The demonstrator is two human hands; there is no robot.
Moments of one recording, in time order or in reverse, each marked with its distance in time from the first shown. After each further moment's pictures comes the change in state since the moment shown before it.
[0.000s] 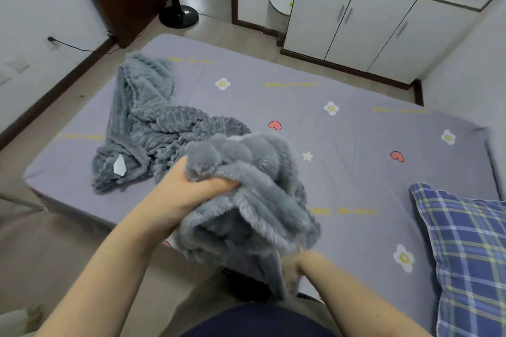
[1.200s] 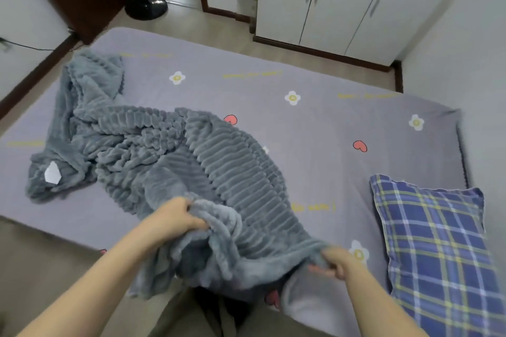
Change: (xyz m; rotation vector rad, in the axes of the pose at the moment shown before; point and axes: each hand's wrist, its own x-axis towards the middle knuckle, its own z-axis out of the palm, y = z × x) left_hand 0.114 -0.163 0.115 0.811 -0.021 -0.821; right_hand -0.040 0.261 -0.085 1.259 0.271 0.275
